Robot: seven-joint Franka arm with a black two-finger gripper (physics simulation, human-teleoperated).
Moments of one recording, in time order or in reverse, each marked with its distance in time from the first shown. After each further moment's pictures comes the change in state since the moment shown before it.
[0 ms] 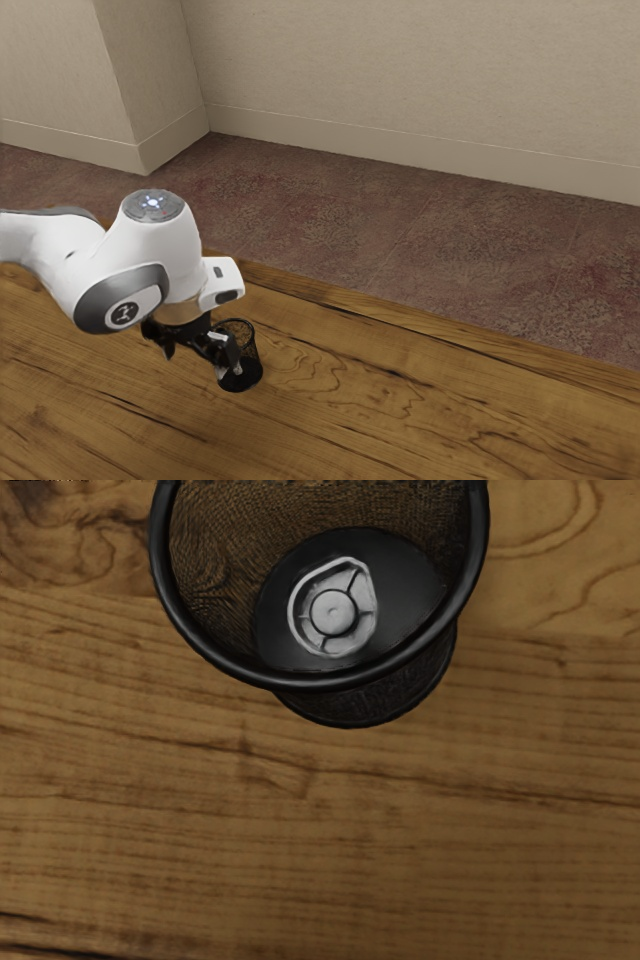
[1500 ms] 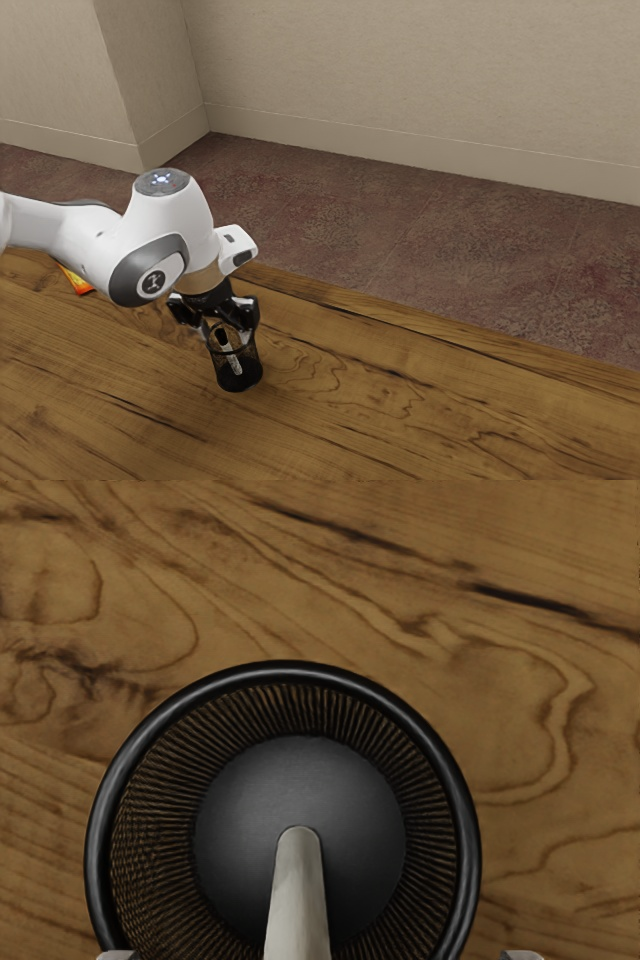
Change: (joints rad) arm 0.110 0.215 -0.017 0.152 -0.060 0.155 -0.072
